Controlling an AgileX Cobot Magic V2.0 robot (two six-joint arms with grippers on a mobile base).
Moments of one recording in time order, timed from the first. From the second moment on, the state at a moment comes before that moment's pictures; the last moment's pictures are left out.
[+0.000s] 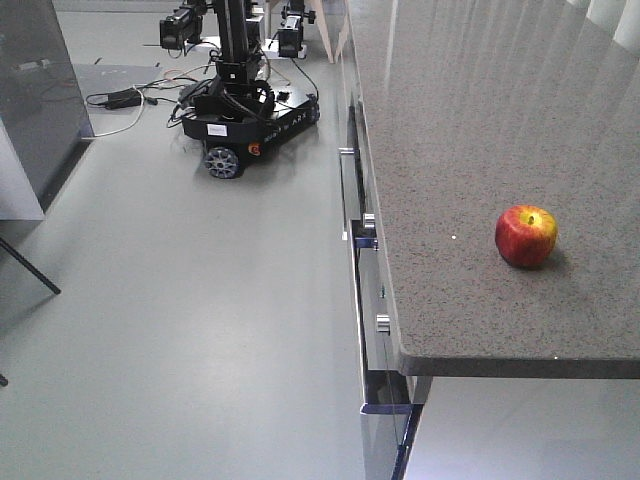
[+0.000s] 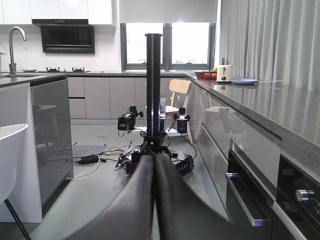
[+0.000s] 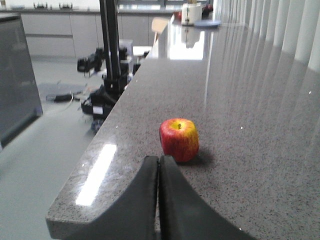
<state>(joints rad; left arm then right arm) 0.02 -0.01 0.02 -0.02 -0.05 -0.05 0.03 0.23 -0.34 0.13 0.34 -0.12</state>
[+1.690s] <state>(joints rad) 0.02 -0.01 0.02 -0.02 -0.05 -0.05 0.03 1.65 -1.39 -0.02 0.91 -0.06</state>
